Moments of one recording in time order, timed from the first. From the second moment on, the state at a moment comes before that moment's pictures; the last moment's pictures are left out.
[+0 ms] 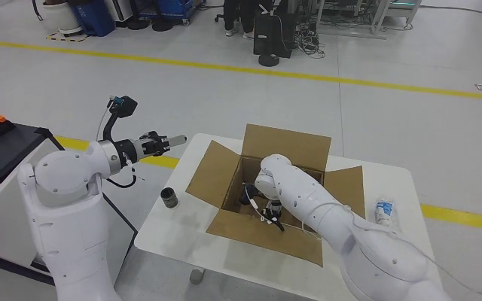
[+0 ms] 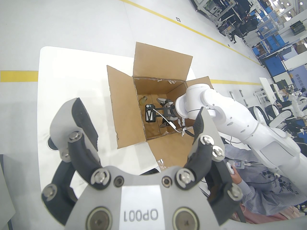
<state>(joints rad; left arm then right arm) 1.00 -1.40 -1.83 -1.80 0.61 -0.08 -1.44 -0.37 -1.59 0.17 -0.57 -0.64 -0.46 1.36</state>
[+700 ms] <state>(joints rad) 1.00 -1.40 -1.83 -1.80 0.61 -0.08 -1.44 -0.31 -1.55 0.17 -0.60 -0.51 -0.56 1.26</state>
